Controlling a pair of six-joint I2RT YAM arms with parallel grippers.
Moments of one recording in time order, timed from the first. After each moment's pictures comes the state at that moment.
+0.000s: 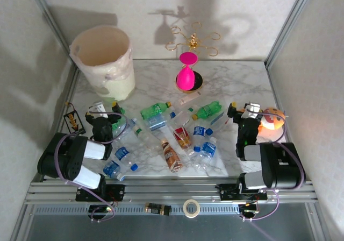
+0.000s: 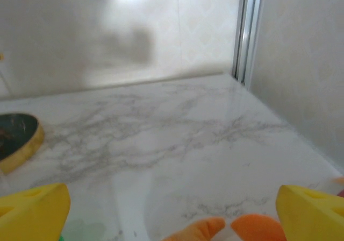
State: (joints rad) left arm -0.11 1.48 0.23 1.12 -0.43 -0.18; right arm 0.06 1.36 0.20 1.08 0.24 0.07
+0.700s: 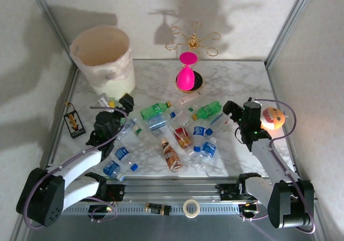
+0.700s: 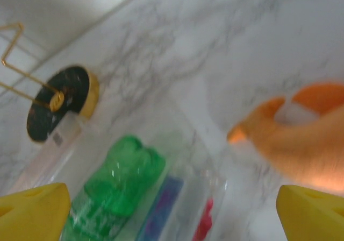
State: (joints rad) left arm -0.35 1.07 0.37 0.60 -0.29 -0.72; right arm 0.12 1.02 0.56 -0.13 0.06 0.62
